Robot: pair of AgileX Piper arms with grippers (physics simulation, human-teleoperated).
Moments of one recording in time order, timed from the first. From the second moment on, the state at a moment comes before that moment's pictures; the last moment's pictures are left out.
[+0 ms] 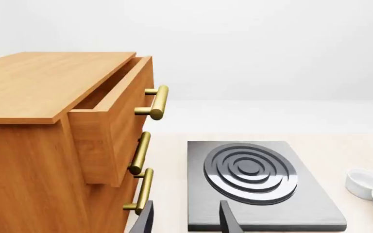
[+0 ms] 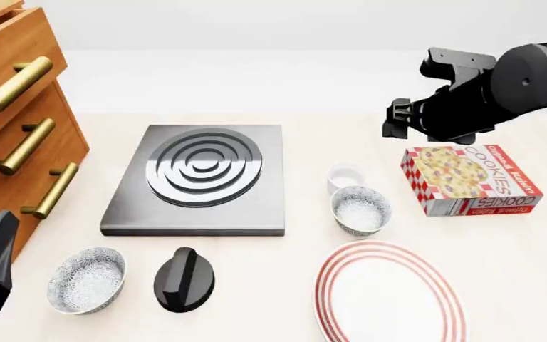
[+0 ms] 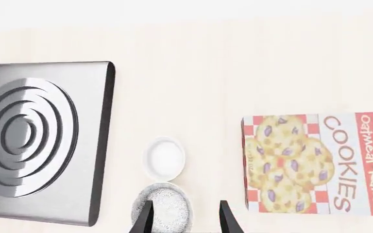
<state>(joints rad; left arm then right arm) 0.00 0.01 0.00 0.00 0.00 0.22 1.49 -1.07 0.49 0.23</state>
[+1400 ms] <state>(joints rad) 0.00 0.01 0.00 0.00 0.00 0.24 1.62 -0.81 0.23 0.30</state>
